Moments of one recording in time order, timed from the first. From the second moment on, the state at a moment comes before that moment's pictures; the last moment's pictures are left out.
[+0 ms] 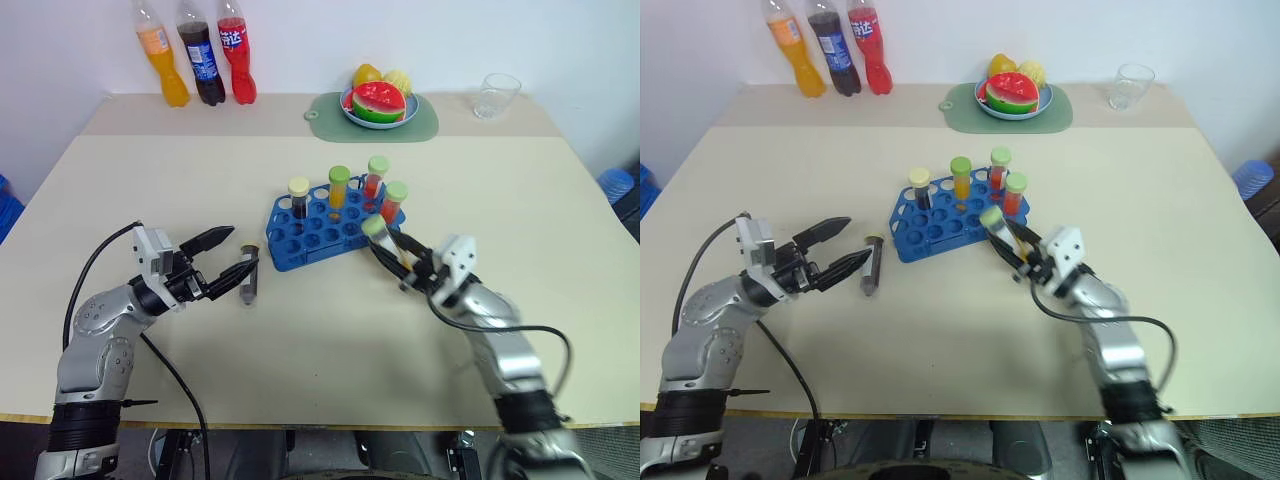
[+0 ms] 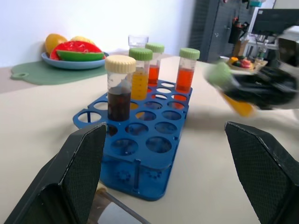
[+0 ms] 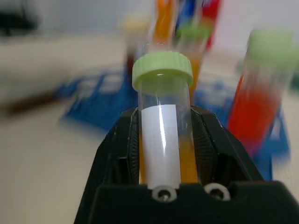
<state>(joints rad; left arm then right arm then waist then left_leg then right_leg) -0.11 0.52 0.22 -0.08 -0.60 0.14 -1.03 -0.09 -0.51 0.01 -0.18 0.35 0.13 0.72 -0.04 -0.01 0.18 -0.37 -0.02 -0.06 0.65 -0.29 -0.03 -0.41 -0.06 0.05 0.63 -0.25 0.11</state>
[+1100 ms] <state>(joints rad) -0.07 0.47 0.21 -0.09 -0.60 0.12 -1.01 -0.53 -0.91 0.23 -0.18 0.26 1.17 0.80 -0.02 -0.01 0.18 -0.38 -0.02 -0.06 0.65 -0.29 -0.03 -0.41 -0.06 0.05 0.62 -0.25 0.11</state>
